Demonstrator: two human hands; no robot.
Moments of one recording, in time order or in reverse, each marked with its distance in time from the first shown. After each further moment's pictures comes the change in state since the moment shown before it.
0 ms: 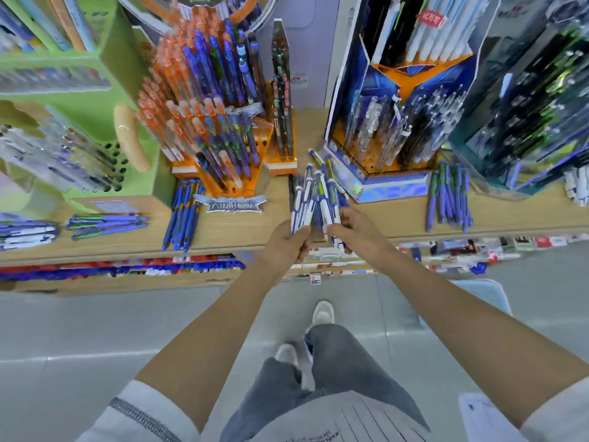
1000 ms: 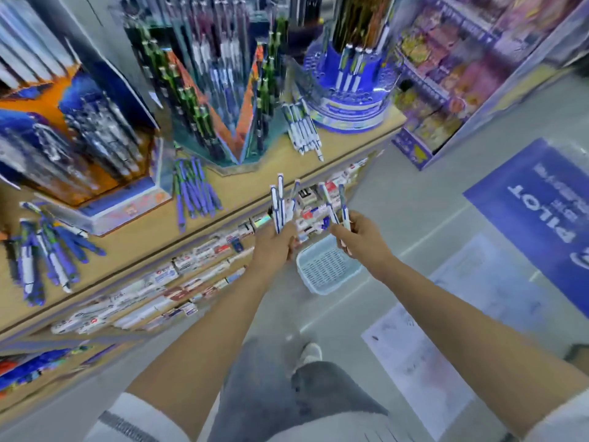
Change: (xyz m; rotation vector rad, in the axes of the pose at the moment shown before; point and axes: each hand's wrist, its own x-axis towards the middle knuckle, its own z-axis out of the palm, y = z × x) left_hand -0.038 -0.004 0.405 0.096 -0.301 0.008; right_hand -0.228 0.207 -0.311 0.278 0.650 0.095
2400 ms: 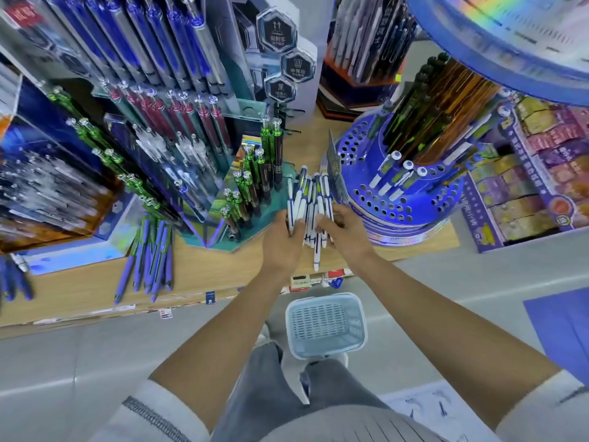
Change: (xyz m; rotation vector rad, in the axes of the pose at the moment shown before) left_hand 0.239 0.098 0.089 0.384 0.508 0.030; right_hand 0.305 -0.080 -0.027 -0.081 -0.321 -0.065
